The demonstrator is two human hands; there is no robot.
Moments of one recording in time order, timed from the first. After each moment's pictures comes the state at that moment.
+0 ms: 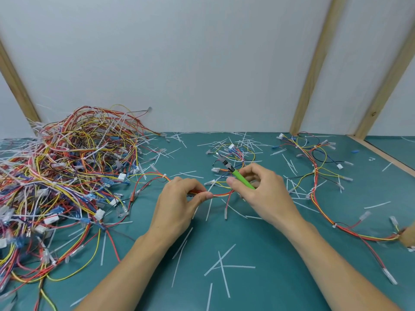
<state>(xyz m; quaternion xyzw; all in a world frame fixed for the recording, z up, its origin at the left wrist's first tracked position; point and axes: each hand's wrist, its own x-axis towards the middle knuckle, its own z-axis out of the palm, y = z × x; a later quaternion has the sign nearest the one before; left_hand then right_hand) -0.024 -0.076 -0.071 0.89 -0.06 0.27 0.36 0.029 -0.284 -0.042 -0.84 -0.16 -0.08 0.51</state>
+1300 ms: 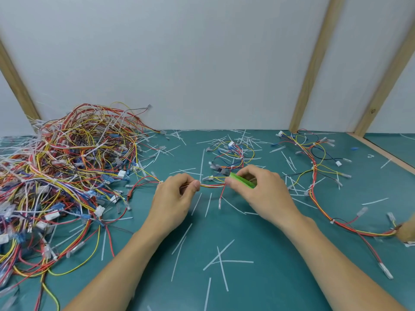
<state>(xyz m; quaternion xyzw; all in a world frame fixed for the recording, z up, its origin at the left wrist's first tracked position) -0.023 -0.069 -0.071 0.88 0.01 0.22 0.42 0.040 -0.291 -0.054 -0.89 -0.19 -0.12 0.39</state>
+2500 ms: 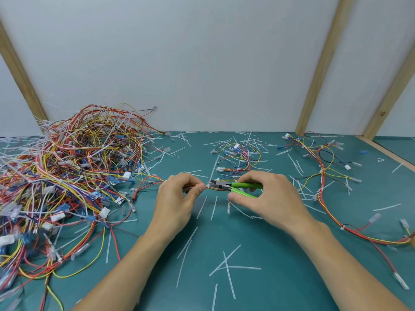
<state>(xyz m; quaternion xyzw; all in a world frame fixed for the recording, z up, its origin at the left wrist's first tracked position) -0.027 -0.070 -0.068 0.86 0.00 0.28 0.42 0.032 -0.294 -0.046 -0.91 -0.23 -0.13 0.32</state>
